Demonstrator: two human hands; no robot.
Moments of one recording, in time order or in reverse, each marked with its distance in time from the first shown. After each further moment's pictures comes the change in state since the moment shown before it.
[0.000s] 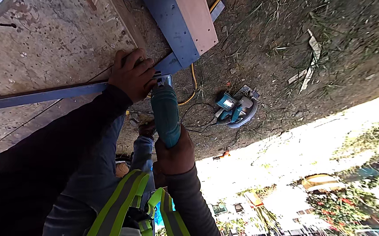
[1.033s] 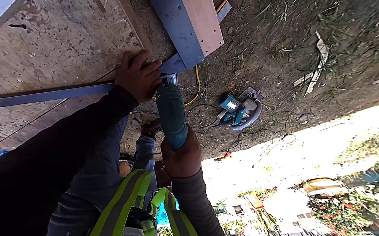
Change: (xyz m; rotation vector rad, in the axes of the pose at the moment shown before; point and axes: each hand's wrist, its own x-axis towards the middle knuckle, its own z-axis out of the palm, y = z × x) left_hand 0.002 0.000 -0.002 -0.023 -0.003 -0.018; right_hand 0.004 0.000 0.001 -0.005 0.047 -0.038
